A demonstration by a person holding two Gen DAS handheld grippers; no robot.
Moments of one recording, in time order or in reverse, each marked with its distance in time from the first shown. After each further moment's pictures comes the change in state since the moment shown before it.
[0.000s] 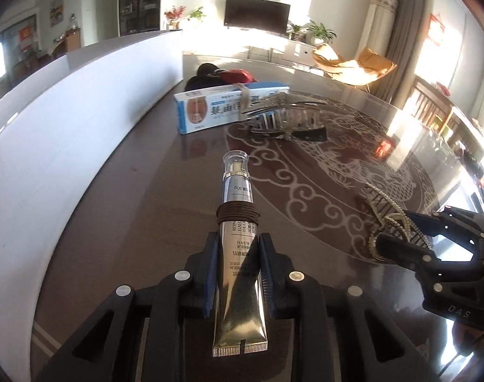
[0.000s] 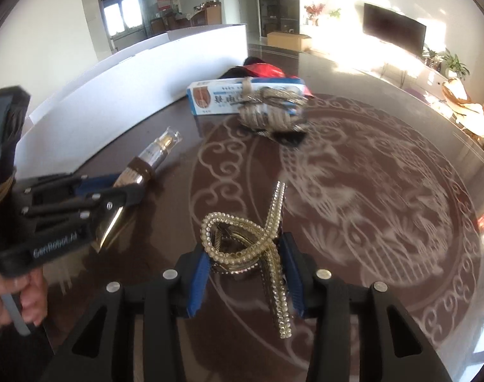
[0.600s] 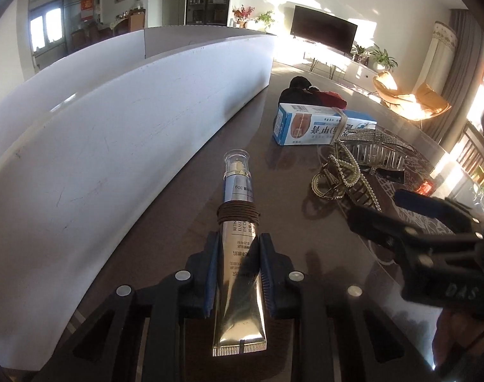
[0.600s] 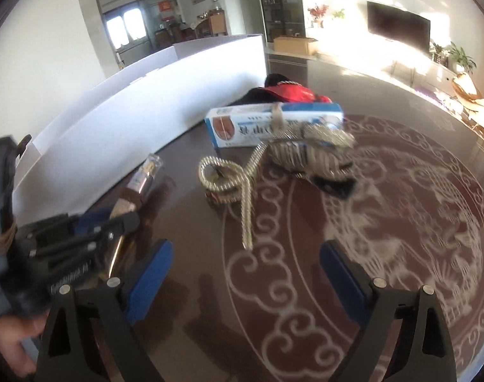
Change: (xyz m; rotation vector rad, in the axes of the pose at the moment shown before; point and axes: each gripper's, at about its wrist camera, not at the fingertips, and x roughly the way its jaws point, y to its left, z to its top) left arm -0.003 0.058 0.004 -0.240 -0.024 0.188; right arm 0.059 0.031 0.073 0.032 -0.011 0.105
